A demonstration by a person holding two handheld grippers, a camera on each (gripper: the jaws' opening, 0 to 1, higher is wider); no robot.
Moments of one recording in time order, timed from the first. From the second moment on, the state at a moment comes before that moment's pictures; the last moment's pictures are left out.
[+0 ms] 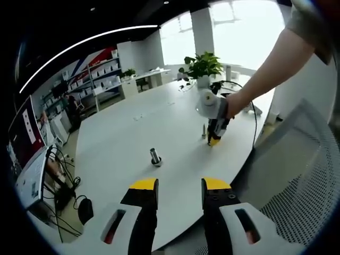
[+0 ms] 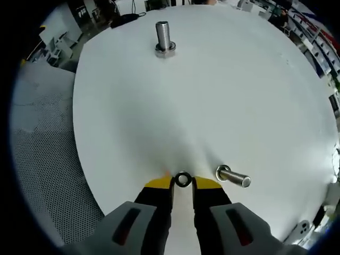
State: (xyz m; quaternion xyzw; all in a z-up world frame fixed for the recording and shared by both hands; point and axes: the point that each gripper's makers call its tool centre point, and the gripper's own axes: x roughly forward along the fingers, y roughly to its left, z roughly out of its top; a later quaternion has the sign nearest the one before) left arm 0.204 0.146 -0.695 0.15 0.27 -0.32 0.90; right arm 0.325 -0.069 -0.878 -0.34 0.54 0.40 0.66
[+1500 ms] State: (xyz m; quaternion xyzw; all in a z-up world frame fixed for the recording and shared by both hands) left arm 0.205 0.149 -0.694 0.15 0.26 -0.31 0.90; right arm 0.322 -0.073 -0.877 -0.34 0.51 0.36 0.70
